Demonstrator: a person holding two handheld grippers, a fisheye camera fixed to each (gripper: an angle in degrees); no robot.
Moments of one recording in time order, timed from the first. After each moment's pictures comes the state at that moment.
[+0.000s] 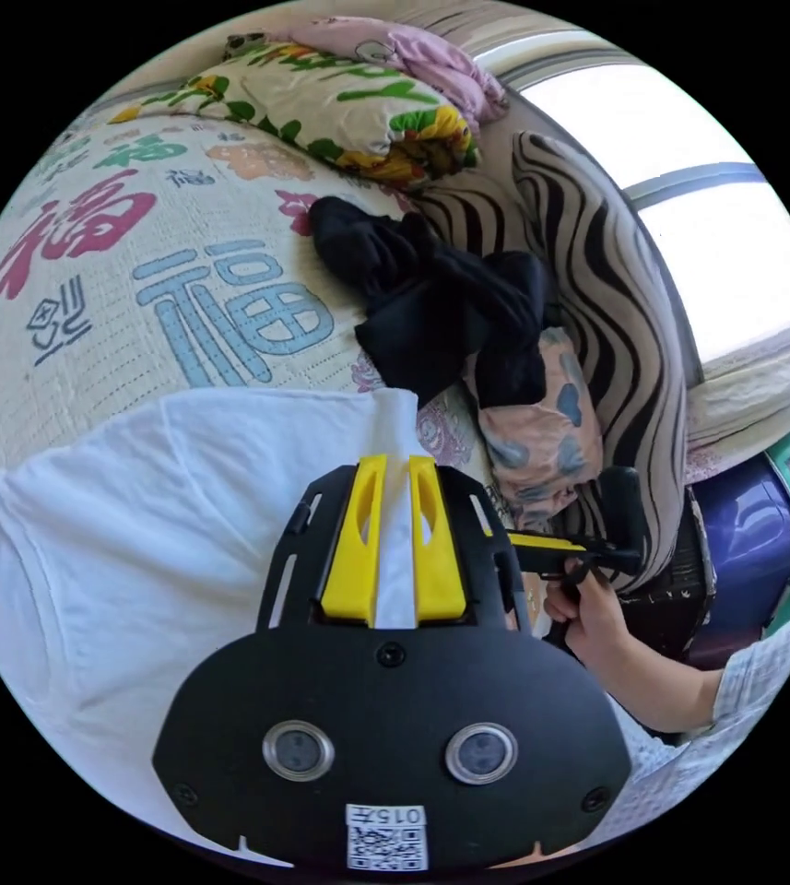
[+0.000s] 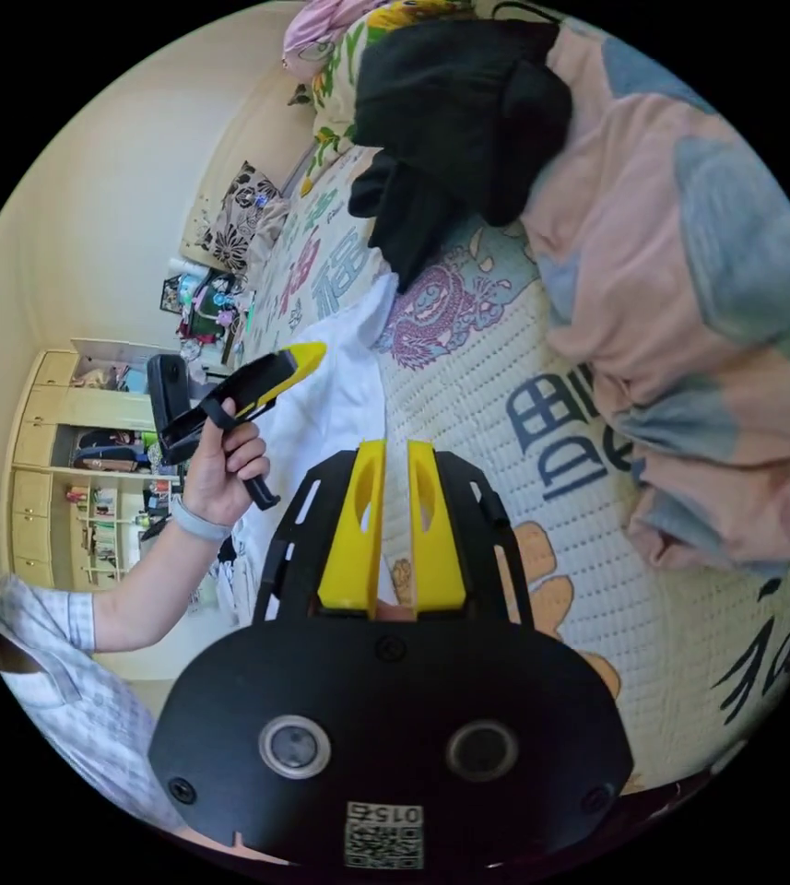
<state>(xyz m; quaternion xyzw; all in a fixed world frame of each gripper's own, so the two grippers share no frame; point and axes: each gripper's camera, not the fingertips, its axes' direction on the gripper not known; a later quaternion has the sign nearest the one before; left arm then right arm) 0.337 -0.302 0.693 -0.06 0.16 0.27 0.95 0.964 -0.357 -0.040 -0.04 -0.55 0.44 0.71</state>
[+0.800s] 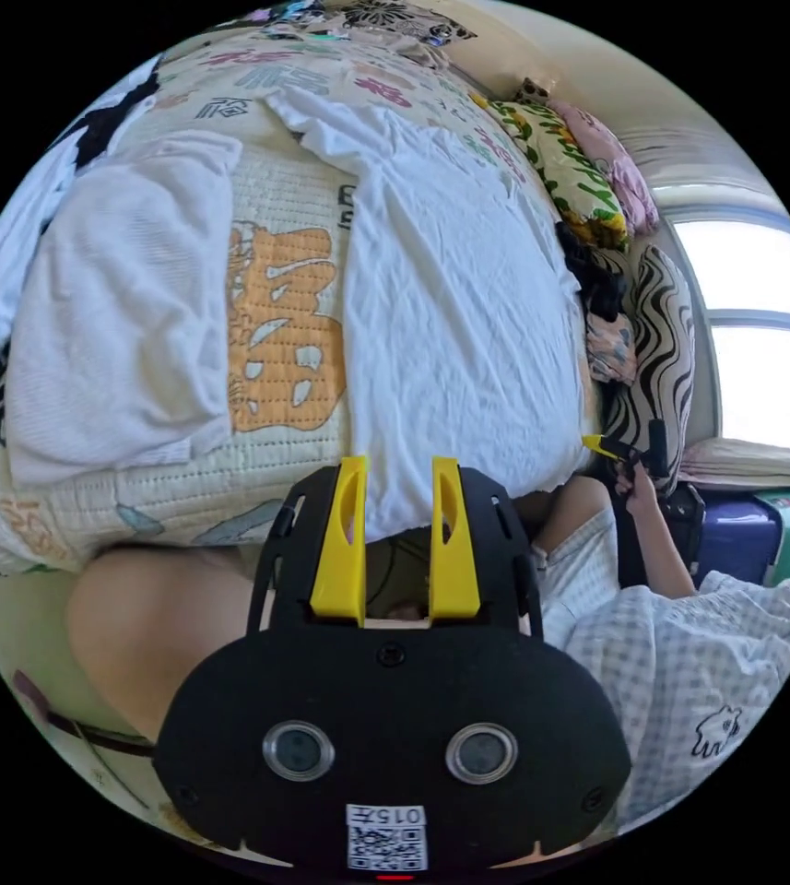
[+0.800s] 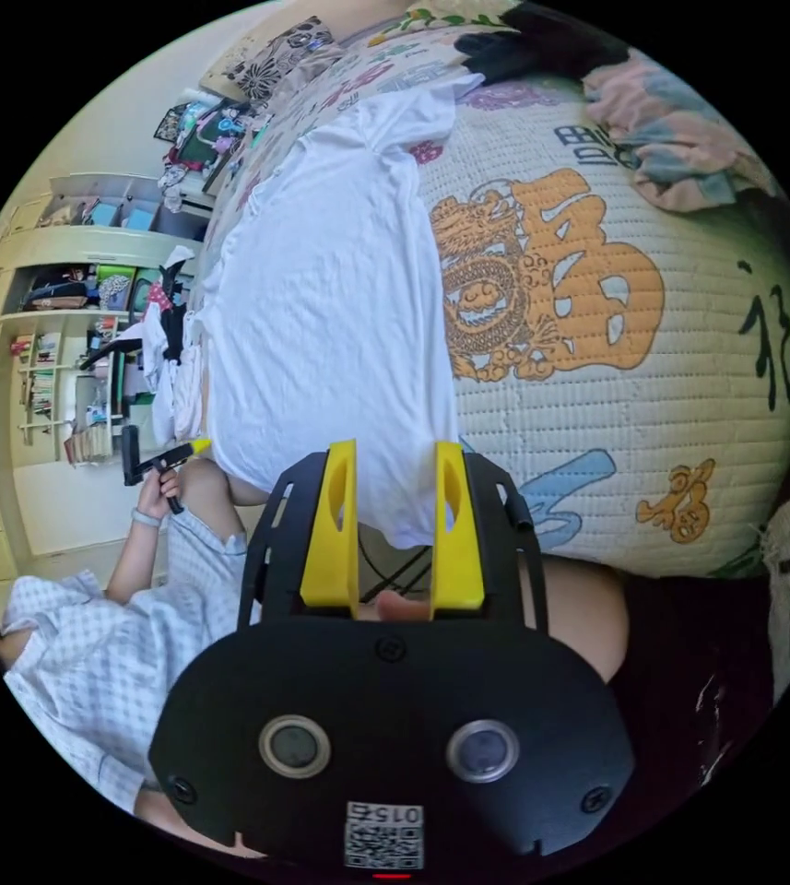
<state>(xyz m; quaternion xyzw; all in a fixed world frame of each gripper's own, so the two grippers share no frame) 0.007 0.092 0.458 -0.07 0.04 0.00 1.00 0.883 -0.195 -0.252 -0.16 -0.55 0.24 0.78</state>
